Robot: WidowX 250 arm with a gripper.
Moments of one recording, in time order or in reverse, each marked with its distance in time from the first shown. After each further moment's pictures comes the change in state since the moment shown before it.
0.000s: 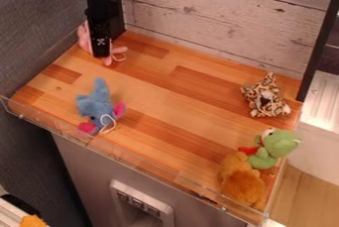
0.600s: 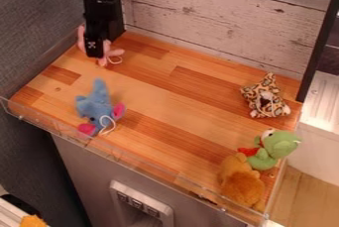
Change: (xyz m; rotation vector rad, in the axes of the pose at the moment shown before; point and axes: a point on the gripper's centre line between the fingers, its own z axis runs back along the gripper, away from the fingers) arm 0.000 0.000 -0.003 0.011 -0.001 -0.197
